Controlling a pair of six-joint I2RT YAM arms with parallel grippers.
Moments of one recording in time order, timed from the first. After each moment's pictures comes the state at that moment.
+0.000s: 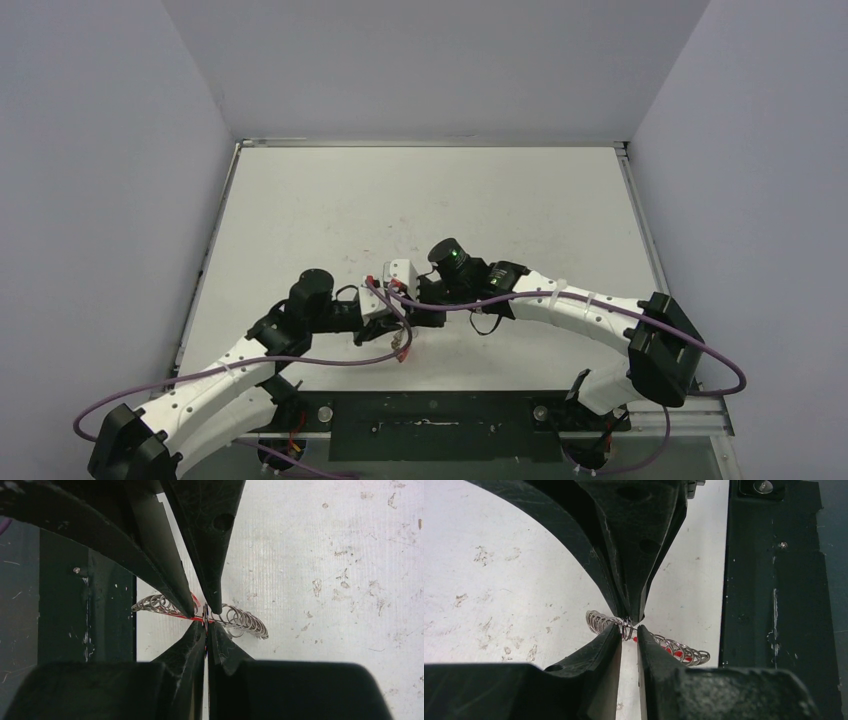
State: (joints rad) left arm -0.67 0.80 0.41 -0.04 0.67 0.28; right arm 0.97 1.45 1.00 -0.32 -0.52 -0.33
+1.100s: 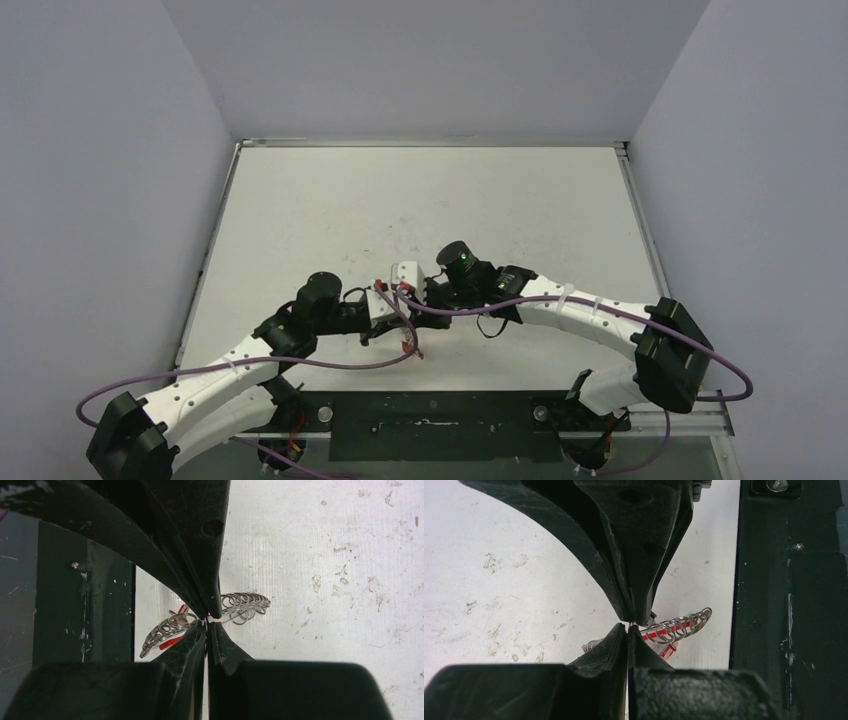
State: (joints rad) left arm -0.74 0.84 0.41 0.02 0.58 0.28; right arm 0.95 1.41 0.94 -0.27 -0.54 -0.33
